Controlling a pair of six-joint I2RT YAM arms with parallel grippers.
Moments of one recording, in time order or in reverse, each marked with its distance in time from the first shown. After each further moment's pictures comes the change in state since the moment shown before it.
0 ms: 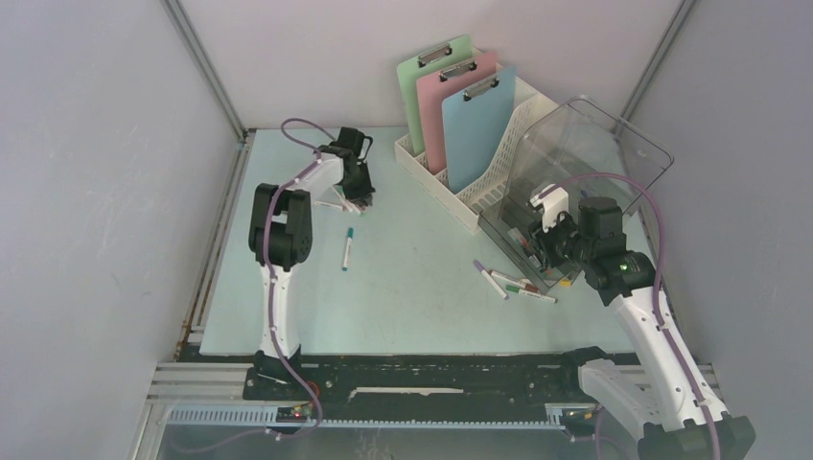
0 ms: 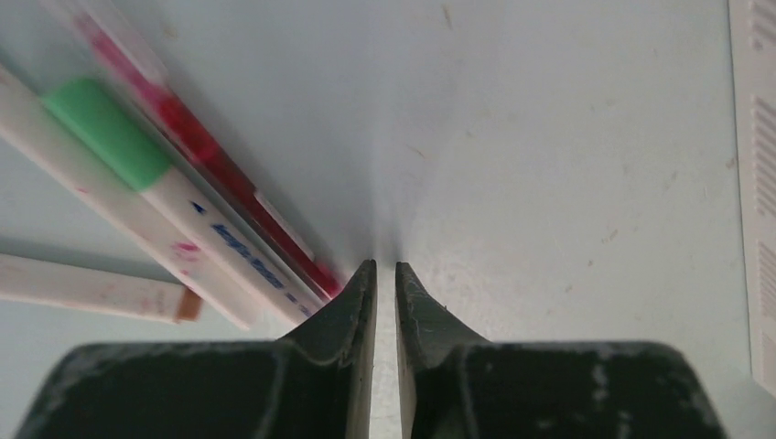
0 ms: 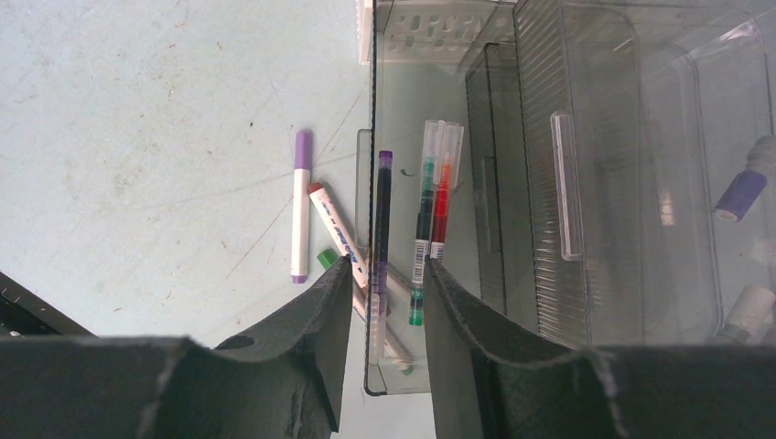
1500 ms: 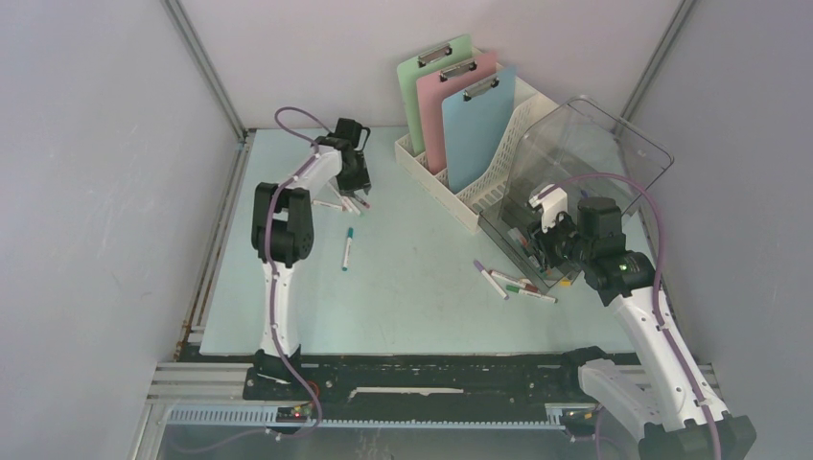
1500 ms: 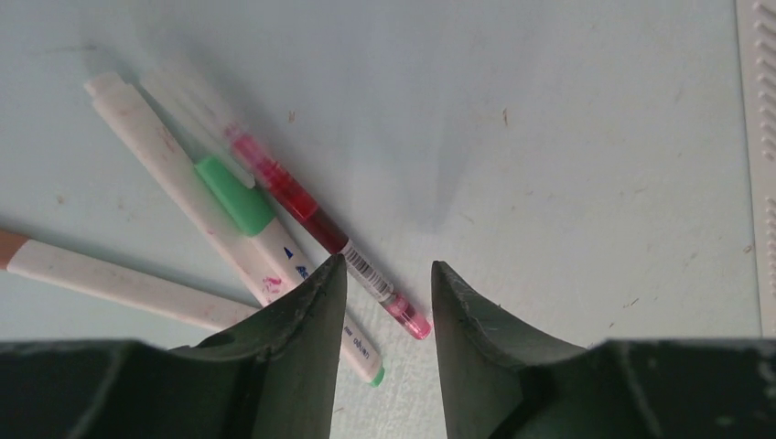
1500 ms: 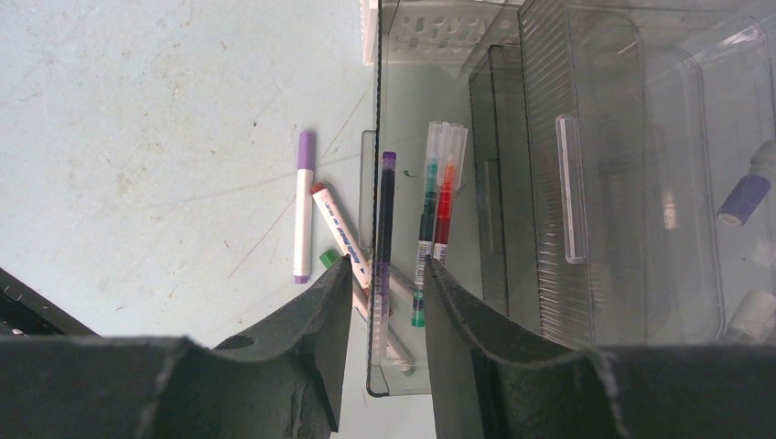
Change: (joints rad) left arm 0.010 0.026 0.091 -0.049 -0.123 0.008; right arm 0.008 0.000 0.000 0.000 0.000 0.000
